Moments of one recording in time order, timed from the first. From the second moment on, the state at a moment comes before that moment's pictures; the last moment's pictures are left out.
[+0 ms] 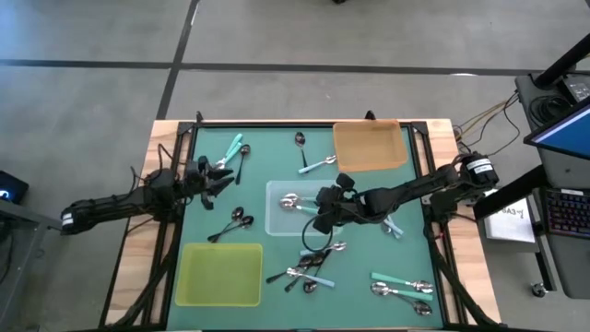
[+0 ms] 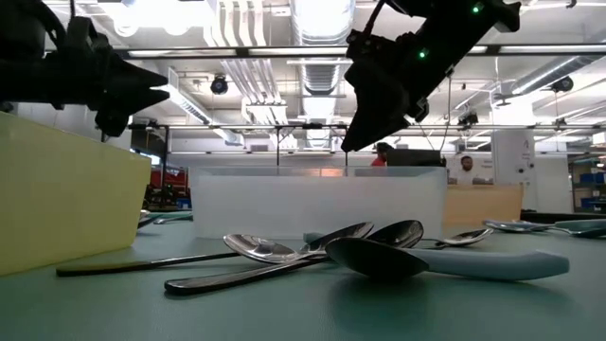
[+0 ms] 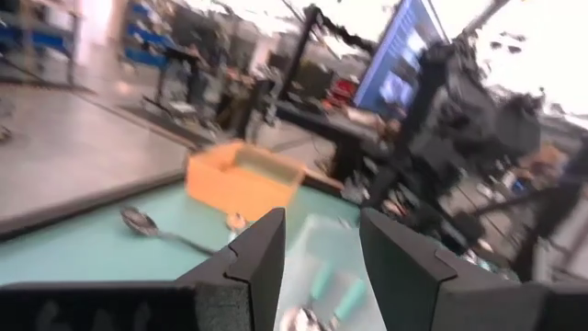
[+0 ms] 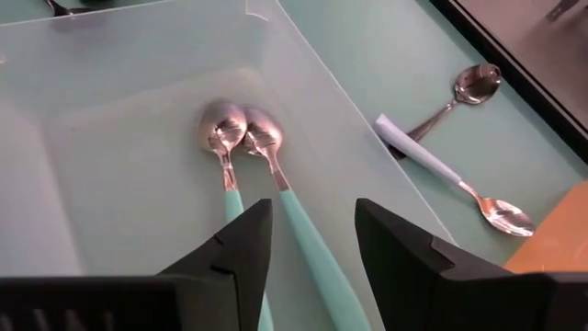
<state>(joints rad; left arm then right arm) 0.24 0.10 0.01 0.19 -0.07 -0.32 0.18 1.64 1.01 -0.25 0.59 0.39</state>
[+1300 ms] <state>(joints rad) 0.23 0.88 0.37 -0.59 0.09 -0.67 0.02 1.64 1.01 -0.42 0.54 0.50</state>
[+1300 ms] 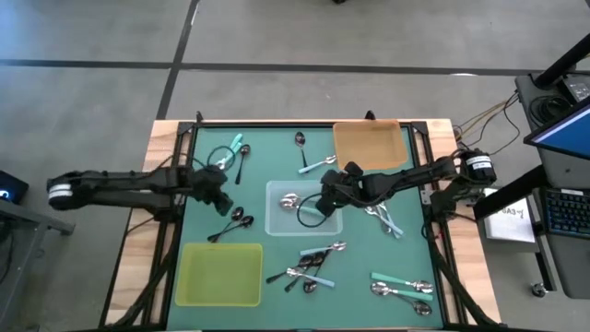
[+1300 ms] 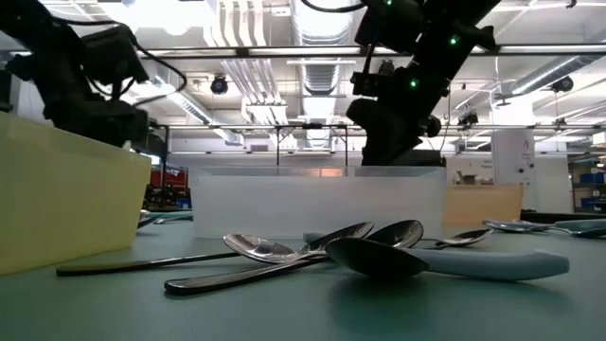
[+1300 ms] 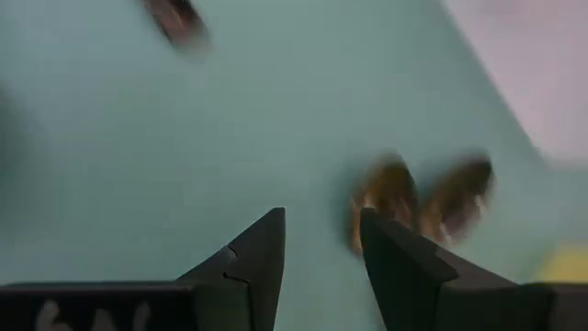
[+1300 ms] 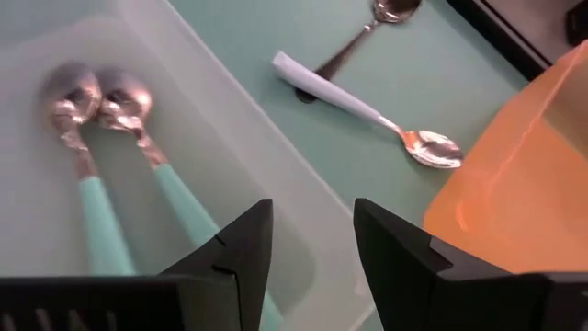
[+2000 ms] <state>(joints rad) -0.05 1.21 0.47 -0.61 0.09 -0.74 0.00 1.64 1.01 -0.41 0.54 0.40</state>
